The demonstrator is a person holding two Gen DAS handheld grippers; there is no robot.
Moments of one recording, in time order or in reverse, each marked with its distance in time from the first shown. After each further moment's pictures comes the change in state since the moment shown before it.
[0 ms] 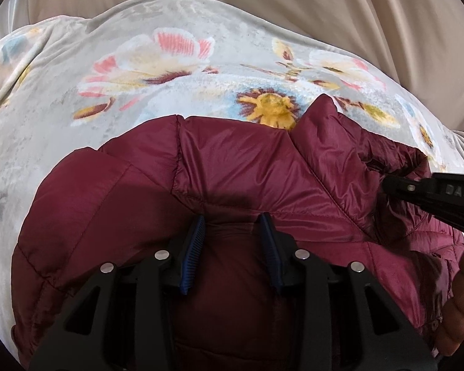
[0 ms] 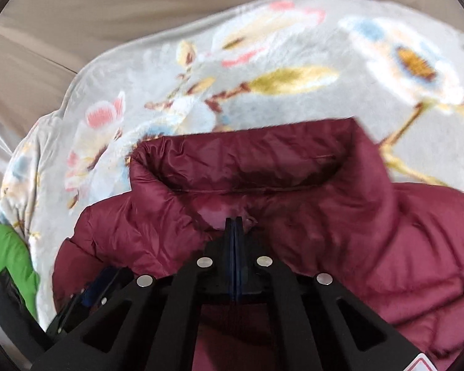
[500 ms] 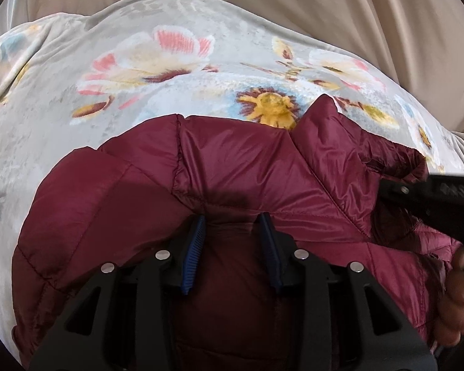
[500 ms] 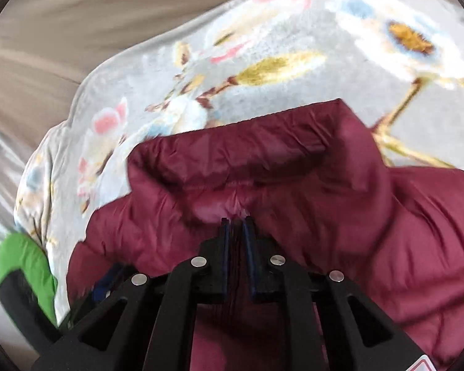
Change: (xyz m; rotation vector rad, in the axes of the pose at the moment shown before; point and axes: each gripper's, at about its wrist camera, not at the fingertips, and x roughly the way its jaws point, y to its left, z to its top) left arm 0.000 0.003 0.002 -0.008 0.013 -0.014; right arm 0.019 -0.021 0.006 0.092 0.071 0.106
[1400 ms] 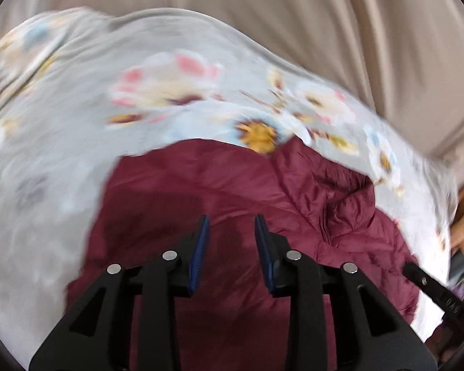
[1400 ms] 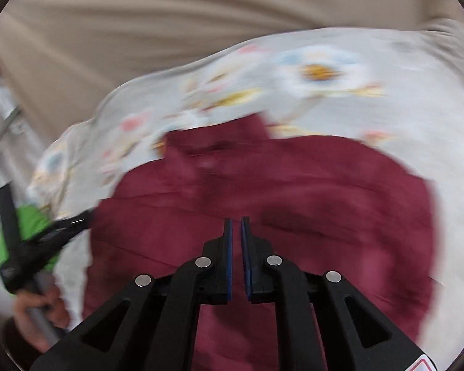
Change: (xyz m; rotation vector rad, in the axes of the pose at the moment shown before) left arm -0.081 0.007 0.016 -0.069 0.035 -0.069; right arm -0.126 -0.014 -0.067 -0.112 -0.089 0.043
